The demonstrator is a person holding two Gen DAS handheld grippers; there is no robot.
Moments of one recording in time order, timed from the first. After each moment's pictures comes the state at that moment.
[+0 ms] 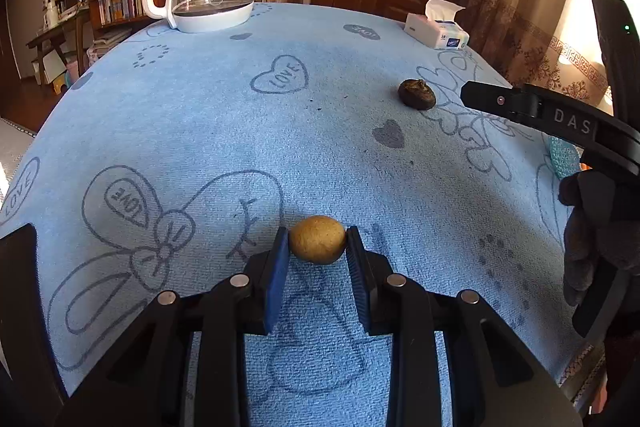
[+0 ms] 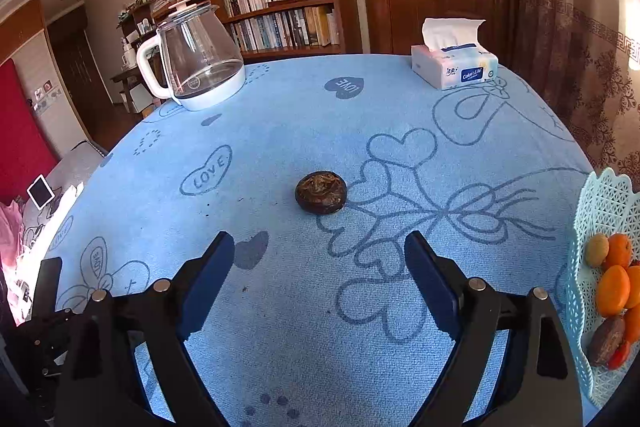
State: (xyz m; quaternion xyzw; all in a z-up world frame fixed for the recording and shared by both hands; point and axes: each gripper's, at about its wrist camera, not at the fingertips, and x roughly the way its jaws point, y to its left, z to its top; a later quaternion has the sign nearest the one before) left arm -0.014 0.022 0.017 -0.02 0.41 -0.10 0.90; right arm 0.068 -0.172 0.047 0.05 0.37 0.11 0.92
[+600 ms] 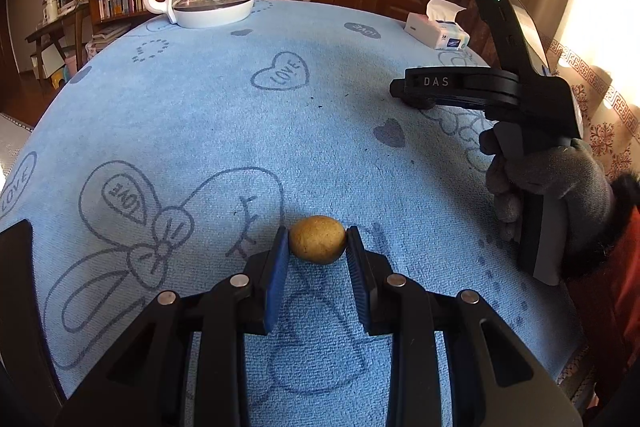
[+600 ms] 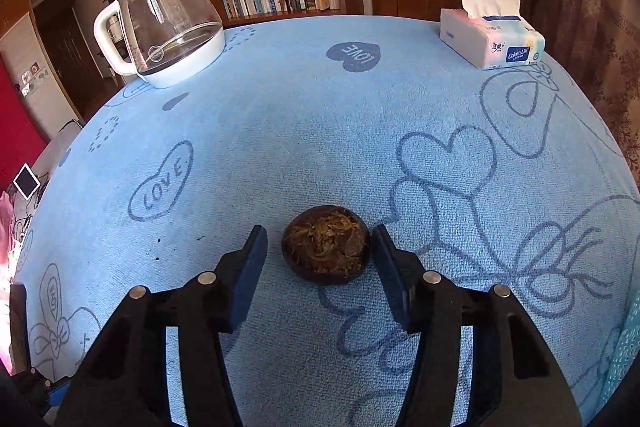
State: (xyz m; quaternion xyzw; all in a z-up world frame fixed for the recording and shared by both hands) left arm -0.012 0.025 0.016 -0.03 0.42 -0.10 0.90; right arm 0.155 -0.146 0.011 0.03 0.42 0.10 0.90
